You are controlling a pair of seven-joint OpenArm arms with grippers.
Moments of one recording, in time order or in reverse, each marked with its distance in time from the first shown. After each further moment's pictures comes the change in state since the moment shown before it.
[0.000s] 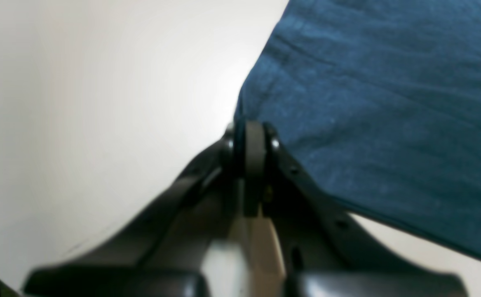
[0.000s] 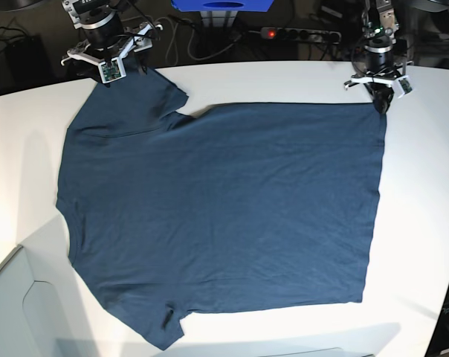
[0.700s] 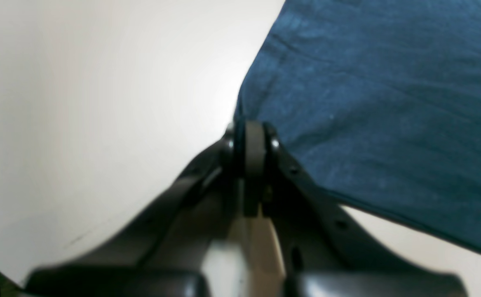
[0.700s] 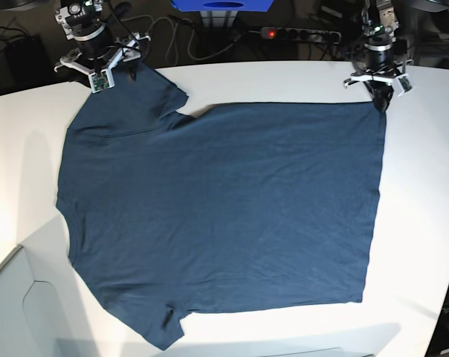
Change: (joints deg) left arm 0.6 0.1 0.0 0.4 0.0 -0.1 0.0; right arm 6.4 -6.5 10.9 -7.6 0.0 11.1 -0.5
